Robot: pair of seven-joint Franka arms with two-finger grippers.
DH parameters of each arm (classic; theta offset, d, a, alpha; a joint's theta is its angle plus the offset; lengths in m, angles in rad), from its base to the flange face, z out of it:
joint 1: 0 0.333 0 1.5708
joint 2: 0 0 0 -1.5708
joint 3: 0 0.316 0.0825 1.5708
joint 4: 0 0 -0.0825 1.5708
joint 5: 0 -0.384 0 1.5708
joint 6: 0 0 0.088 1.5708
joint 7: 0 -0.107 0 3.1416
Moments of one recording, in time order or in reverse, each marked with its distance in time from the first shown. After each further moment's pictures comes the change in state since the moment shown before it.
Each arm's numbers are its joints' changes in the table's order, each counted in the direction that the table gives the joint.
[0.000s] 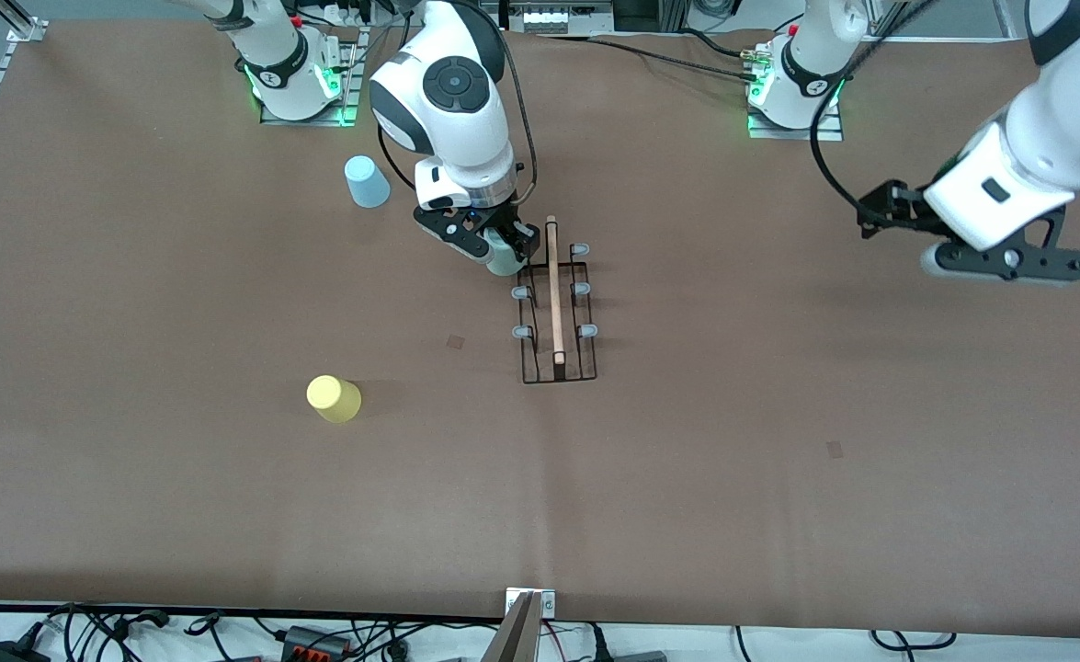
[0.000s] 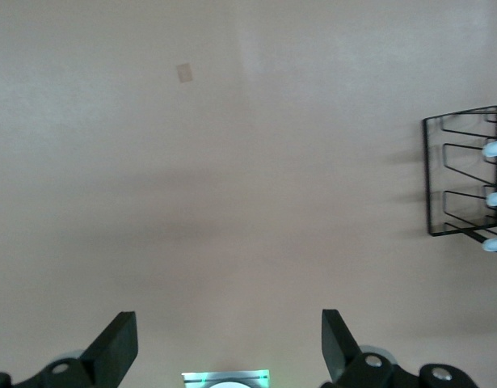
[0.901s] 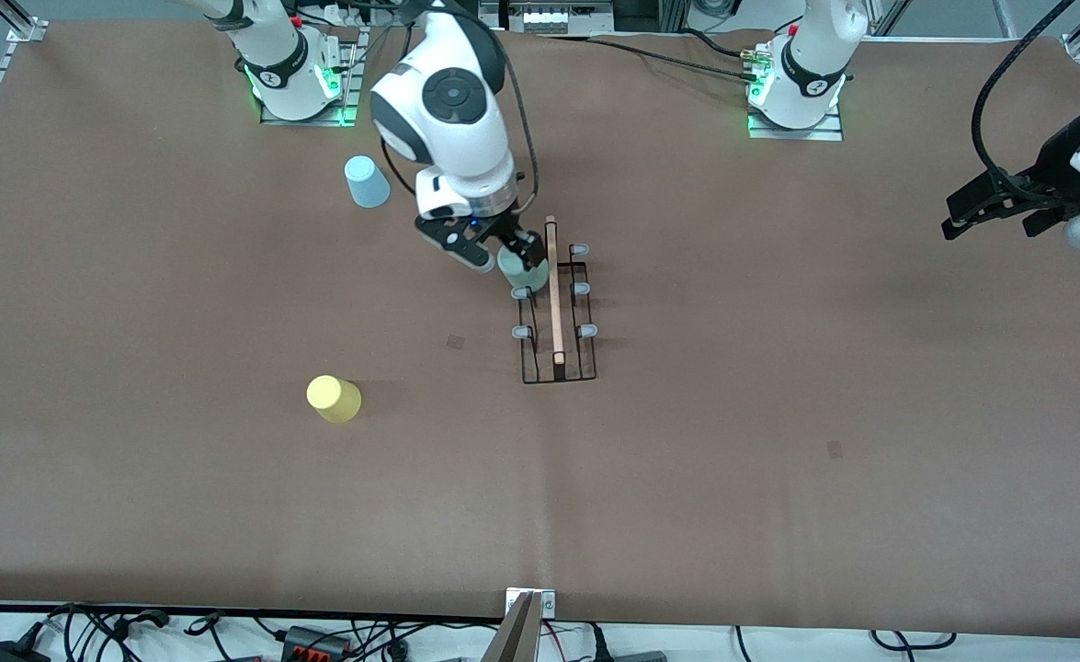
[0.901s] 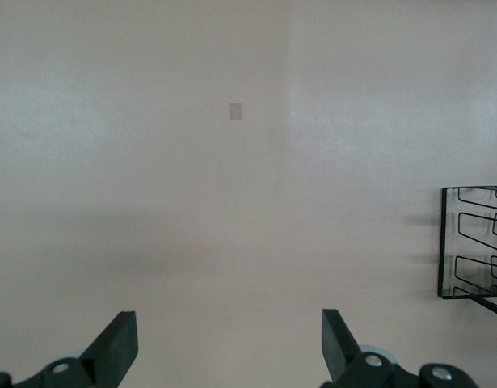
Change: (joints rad) left arm 0.102 0.186 0.054 -0.255 0.021 -0.222 -0.008; right arm -0.037 -0.015 -0.005 0.025 0.002 -0.022 0.057
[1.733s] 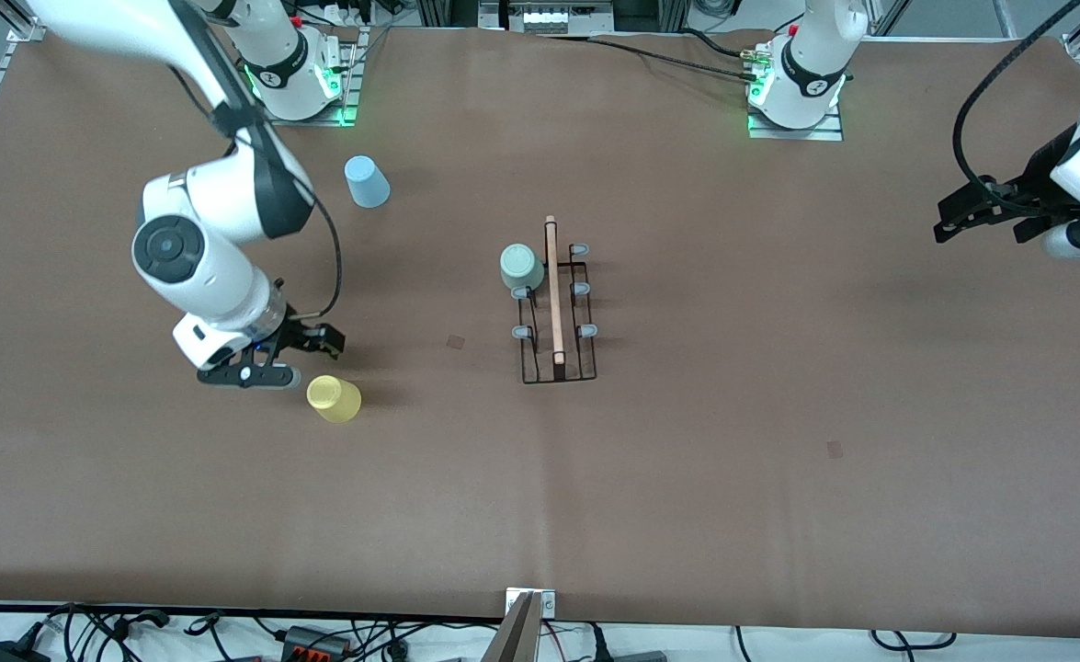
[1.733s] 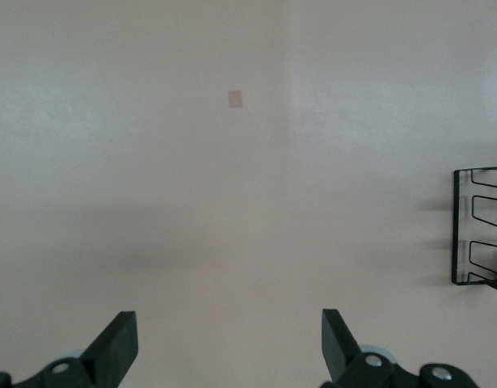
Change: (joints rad) left arm 0.116 -0.005 -0.103 -0.046 -0.001 -0.018 -0.054; right arm -0.426 -0.066 -0.098 -0.005 0.011 -0.025 1.111
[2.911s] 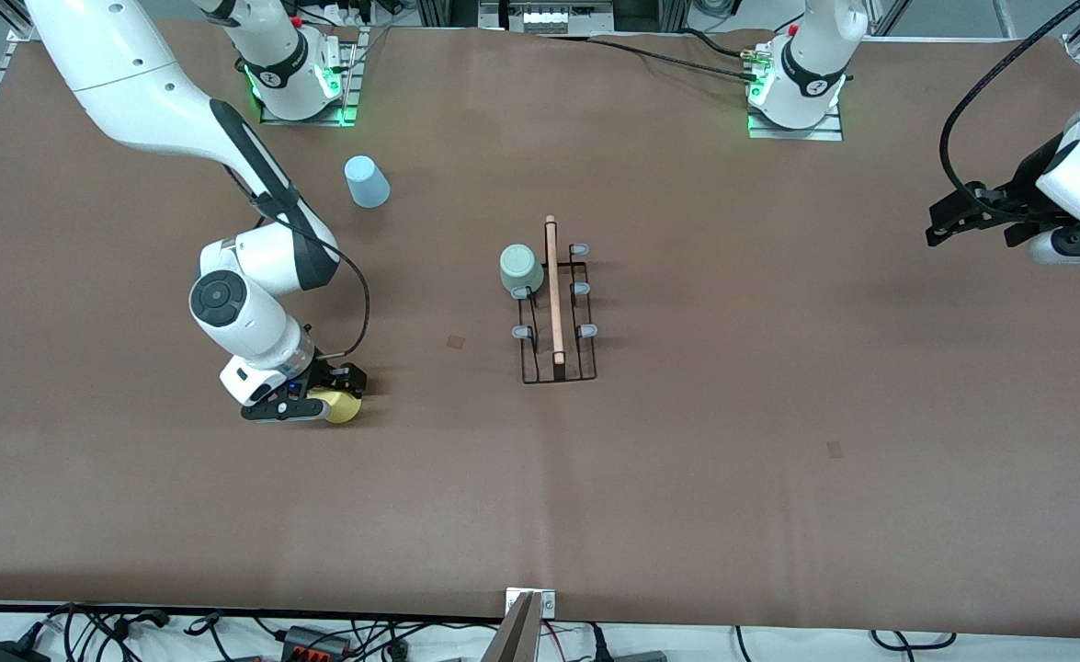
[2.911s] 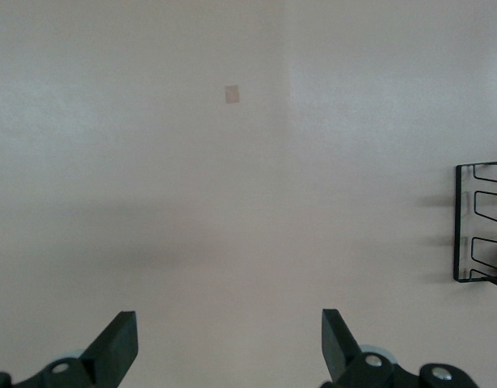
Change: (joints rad) left arm 0.001 0.000 -0.009 -0.016 0.000 -0.007 -0.001; right arm 0.027 -0.217 -0.042 -0.004 0.036 -0.319 0.025
